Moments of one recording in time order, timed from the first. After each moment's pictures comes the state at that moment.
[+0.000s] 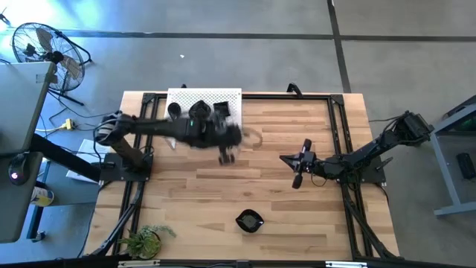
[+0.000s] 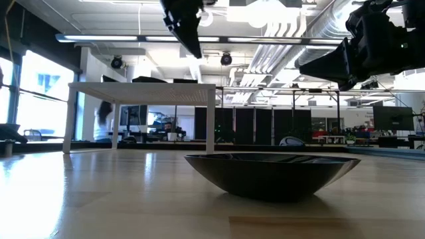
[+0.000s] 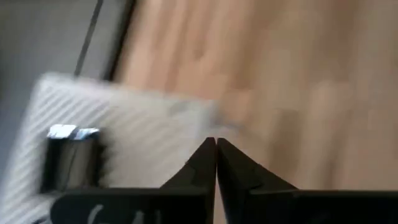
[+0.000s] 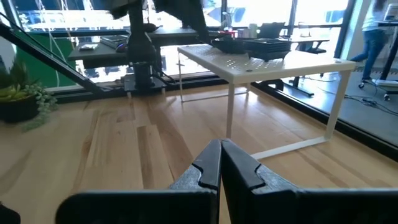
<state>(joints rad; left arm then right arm) -0.02 1.66 1.59 -0.93 -0.47 -0.06 0.38 1.19 0.11 1.01 0.69 0.09</state>
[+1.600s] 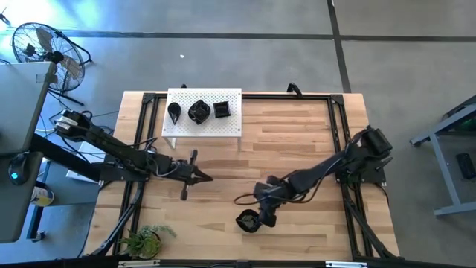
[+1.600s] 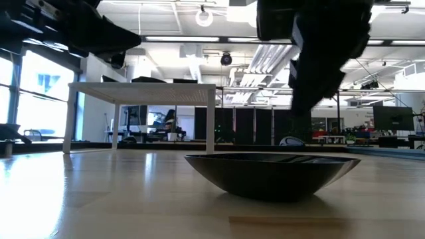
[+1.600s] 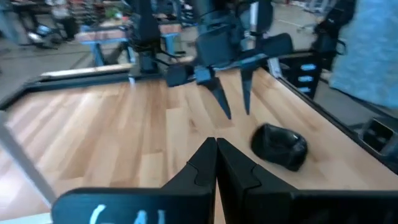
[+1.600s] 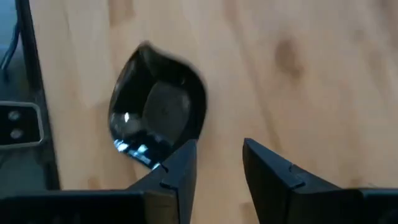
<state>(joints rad) -0.35 1.11 0.29 0.71 -0.20 0.03 0.41 1.77 1.13 -0.40 0.03 0.75</state>
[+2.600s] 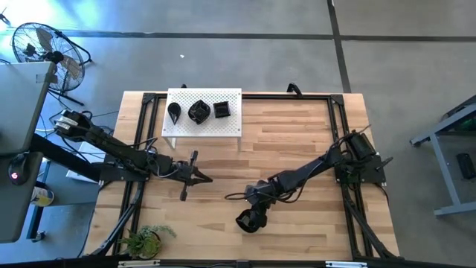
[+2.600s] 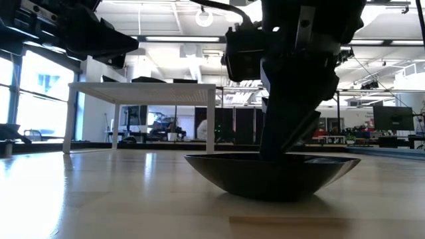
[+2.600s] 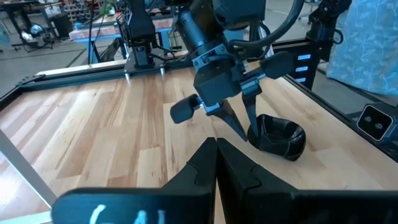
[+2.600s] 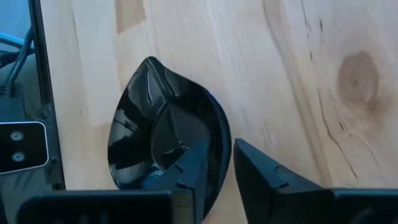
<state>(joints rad) -0.35 1.11 0.29 0.68 -0.17 0.06 0.35 1.93 1.14 -0.17 -0.16 0.72</state>
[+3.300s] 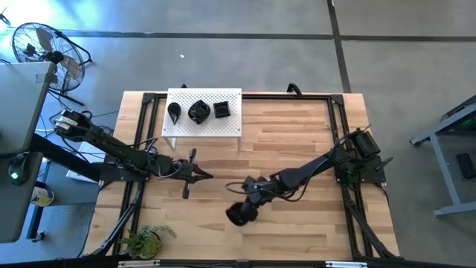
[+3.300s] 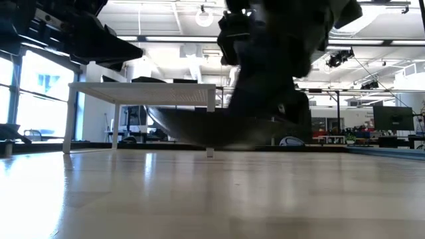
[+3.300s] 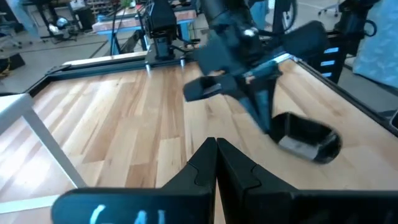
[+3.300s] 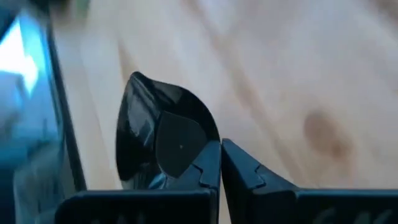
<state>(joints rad) -0.35 1.11 0.29 0.65 -0.26 0.05 0.34 1.89 1.14 -0.08 0.00 0.94</state>
